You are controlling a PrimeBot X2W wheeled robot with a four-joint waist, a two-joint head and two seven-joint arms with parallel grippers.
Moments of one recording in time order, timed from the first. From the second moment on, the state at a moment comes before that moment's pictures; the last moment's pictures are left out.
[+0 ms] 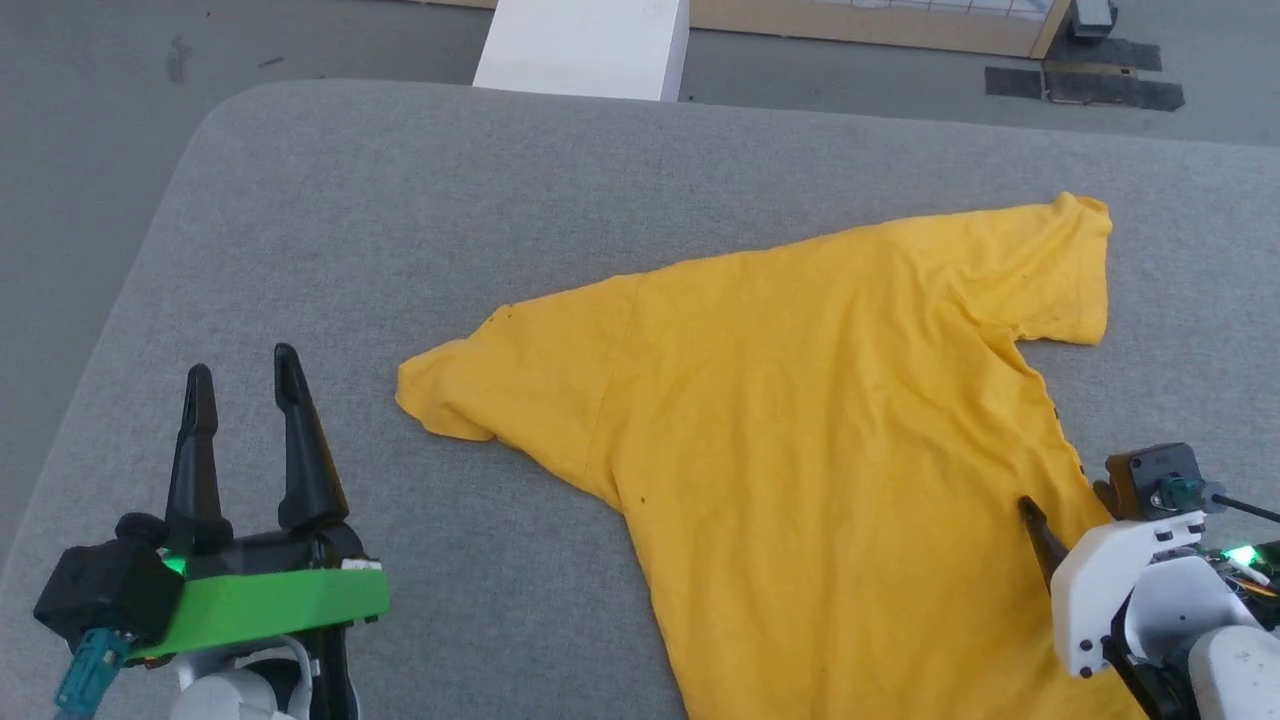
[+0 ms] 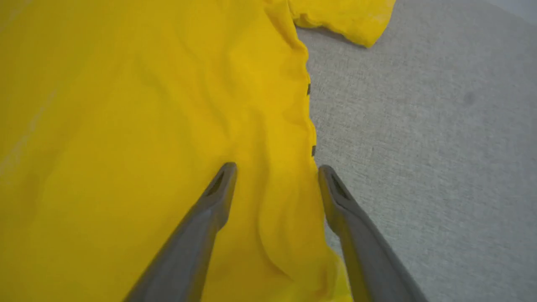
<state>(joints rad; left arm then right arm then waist) 0.00 0.06 0.04 -0.23 -0.34 0.04 -0.26 -0.09 -0.23 -0.01 0.14 0.07 0.13 0.39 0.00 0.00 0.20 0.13</state>
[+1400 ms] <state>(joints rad) 0.00 0.06 0.02 -0.23 -0.28 0.04 -0.26 0.04 -0.05 -0.32 -0.27 0.12 0.13 0.02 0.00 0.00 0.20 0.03</state>
